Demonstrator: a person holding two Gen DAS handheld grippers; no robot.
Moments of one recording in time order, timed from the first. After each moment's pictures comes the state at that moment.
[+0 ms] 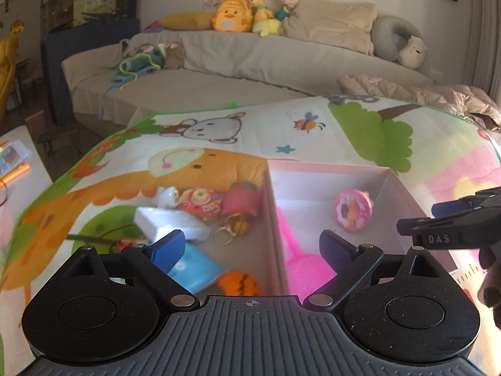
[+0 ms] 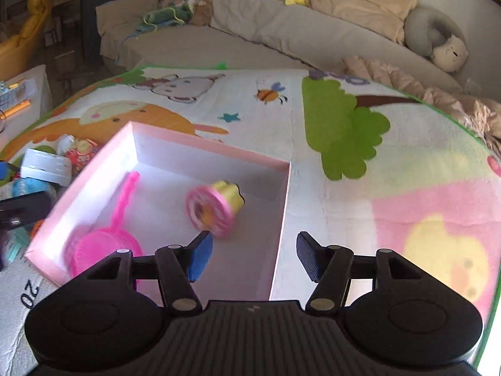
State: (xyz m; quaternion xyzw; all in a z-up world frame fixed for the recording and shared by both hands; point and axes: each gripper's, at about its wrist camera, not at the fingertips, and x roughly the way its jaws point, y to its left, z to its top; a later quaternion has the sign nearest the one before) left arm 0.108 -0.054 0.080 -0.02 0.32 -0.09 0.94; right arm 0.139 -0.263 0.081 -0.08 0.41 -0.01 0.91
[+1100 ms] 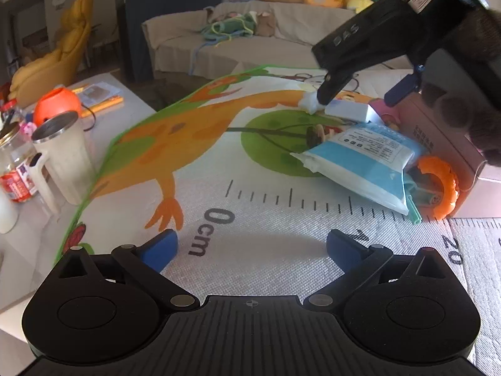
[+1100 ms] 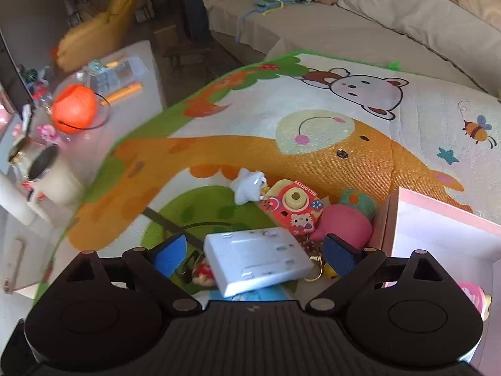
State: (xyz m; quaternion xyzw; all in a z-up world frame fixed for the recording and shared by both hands) left arm 0.055 0.088 0.002 -0.03 0.36 0.05 0.93; right arm 0.235 -0.011 0.065 -0.07 0.46 0.19 0.86
